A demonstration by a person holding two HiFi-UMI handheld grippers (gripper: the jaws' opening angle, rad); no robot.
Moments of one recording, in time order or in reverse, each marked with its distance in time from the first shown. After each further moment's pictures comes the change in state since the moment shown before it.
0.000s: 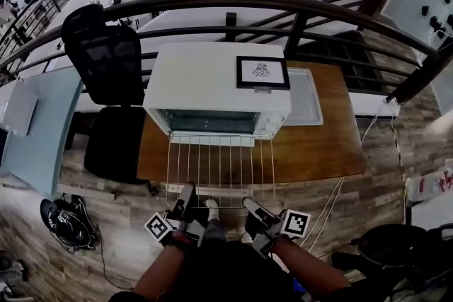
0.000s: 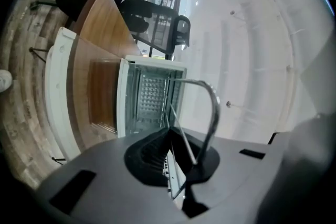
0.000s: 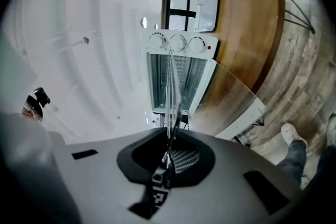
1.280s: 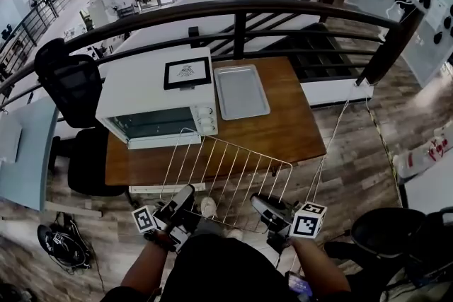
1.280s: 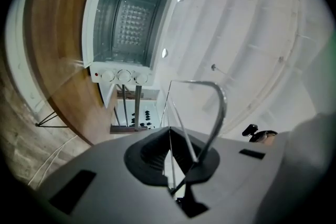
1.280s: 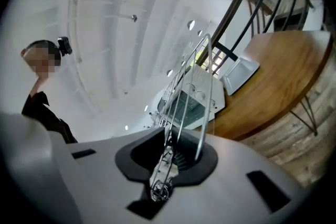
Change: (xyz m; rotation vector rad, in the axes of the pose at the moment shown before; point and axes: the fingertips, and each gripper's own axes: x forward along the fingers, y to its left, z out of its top) left arm 0.028 -0.050 -0.196 -0.041 0.538 -0.199; right arm -0.187 0.048 0.066 -0.541 -0.003 -0.007
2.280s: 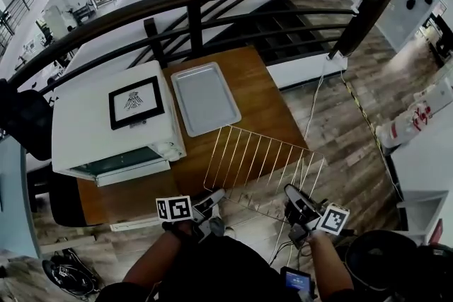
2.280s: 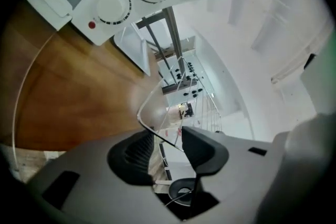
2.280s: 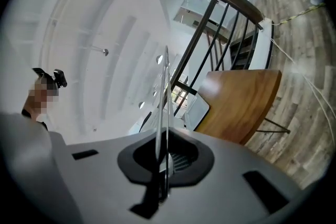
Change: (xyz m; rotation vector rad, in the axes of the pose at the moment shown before) left arm 0.108 0.201 -0.052 0.191 0.613 0.569; right arm -0.102 -0.115 0.115 0.182 -0.369 -0.289
